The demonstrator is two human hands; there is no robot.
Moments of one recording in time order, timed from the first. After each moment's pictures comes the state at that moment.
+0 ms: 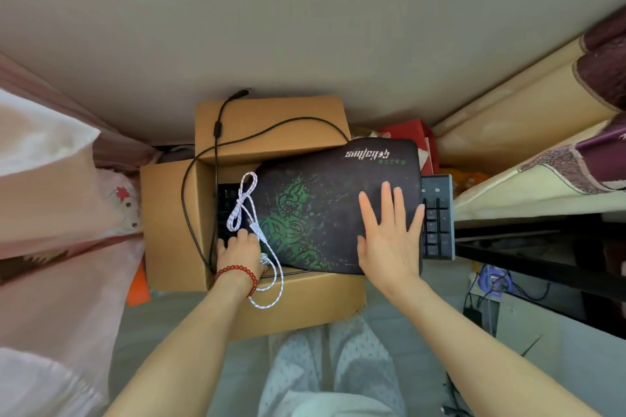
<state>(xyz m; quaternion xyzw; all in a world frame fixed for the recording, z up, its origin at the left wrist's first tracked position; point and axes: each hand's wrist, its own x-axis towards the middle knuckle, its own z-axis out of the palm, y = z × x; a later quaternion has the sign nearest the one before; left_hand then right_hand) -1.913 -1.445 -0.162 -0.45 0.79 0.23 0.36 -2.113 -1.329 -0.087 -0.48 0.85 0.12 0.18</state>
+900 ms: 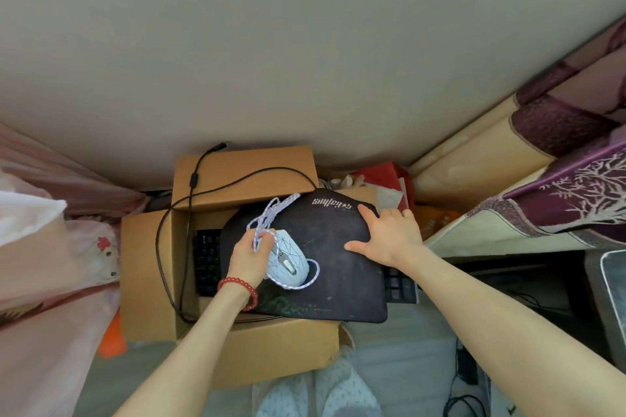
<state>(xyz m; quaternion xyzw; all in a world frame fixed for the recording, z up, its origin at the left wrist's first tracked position) -1.999 -1.466 -0.093 -0.60 0.56 0.57 -0.07 -2.225 -1.374 -0.084 -0.52 0.79 0.20 0.25</state>
